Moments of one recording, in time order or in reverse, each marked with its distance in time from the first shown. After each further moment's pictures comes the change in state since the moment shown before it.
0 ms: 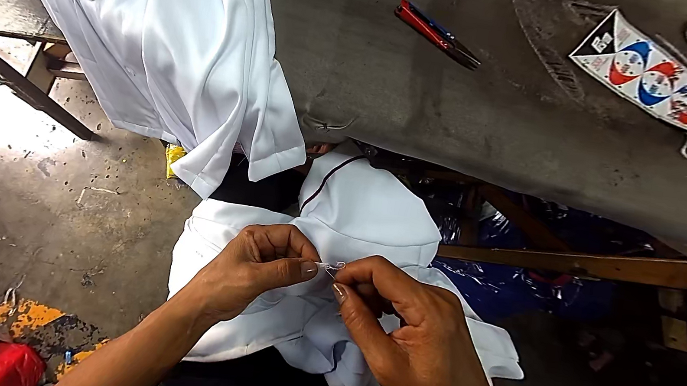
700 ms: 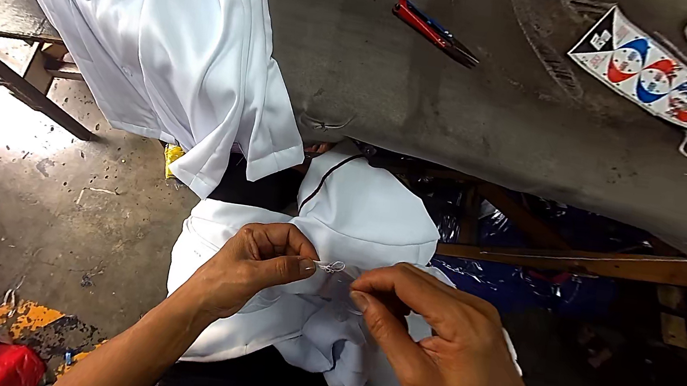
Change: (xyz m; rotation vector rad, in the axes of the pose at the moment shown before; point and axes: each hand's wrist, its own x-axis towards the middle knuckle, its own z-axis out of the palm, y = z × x) left_hand 0.002 0.000 -0.003 0.015 -0.016 -0.005; right_hand -0.005 0.006 -0.021 -0.097 0.007 -0.060
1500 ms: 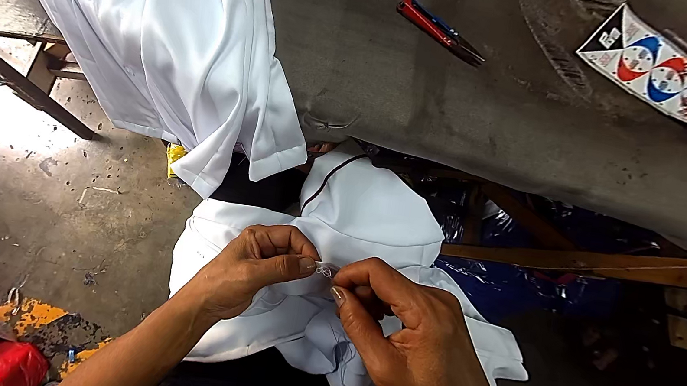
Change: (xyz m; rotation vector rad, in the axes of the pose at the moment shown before) left_hand 0.000 -0.005 -0.001 -0.096 0.005 -0.007; right_hand 0.006 -0.007 0.022 0.052 -0.031 0.035
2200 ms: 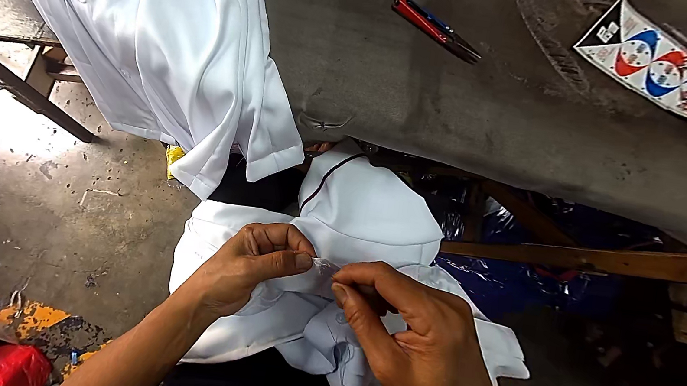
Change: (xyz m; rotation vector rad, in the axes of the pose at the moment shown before) left_hand 0.002 -0.001 -0.003 -0.022 0.000 -0.019; right_hand -0.003 0.003 0.000 0.014 0.066 -0.021
